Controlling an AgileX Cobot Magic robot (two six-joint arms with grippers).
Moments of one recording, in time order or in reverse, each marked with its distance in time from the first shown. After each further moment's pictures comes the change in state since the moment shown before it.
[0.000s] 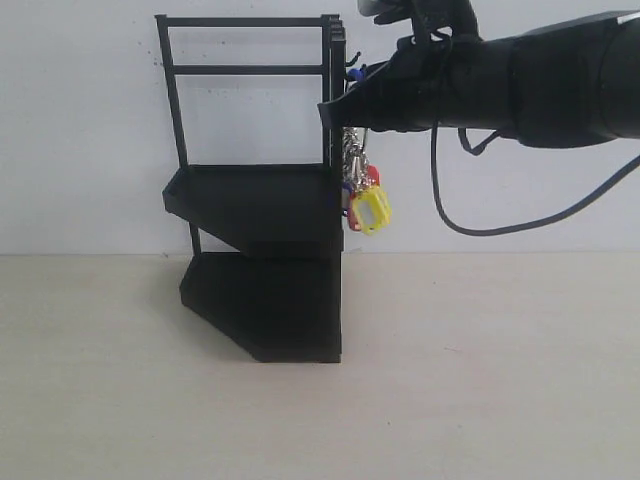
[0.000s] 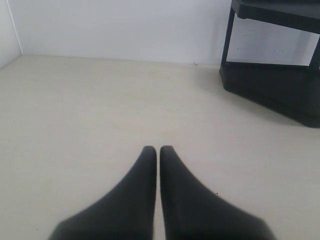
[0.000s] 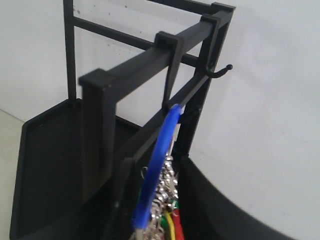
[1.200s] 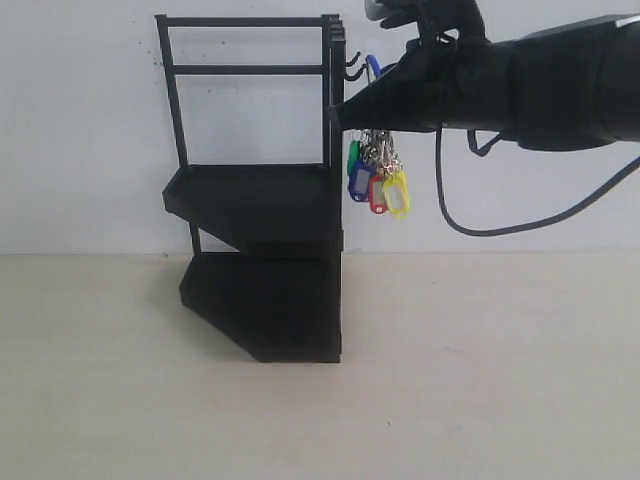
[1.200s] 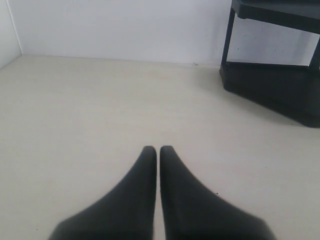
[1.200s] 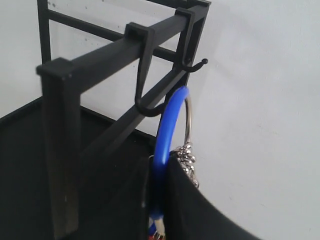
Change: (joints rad) left arm 0.000 0.000 0.000 0.000 0.000 0.000; right arm 0.000 0.000 0.004 0.002 -0.065 -0.021
